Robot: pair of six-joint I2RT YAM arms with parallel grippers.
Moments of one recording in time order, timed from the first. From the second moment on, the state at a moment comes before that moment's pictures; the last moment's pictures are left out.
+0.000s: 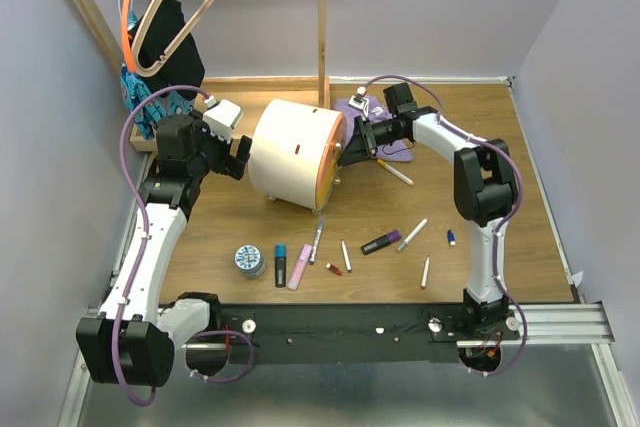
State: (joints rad) left arm -0.07 1.06 0.98 -0.35 0.31 0.31; right arm 0.34 2.16 1.66 -0.49 -1.33 0.07
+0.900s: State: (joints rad) left arm -0.06 1.04 0.97 -0.33 0.31 0.30; right arm 0.28 2.09 1.58 -0.75 -1.33 -0.22
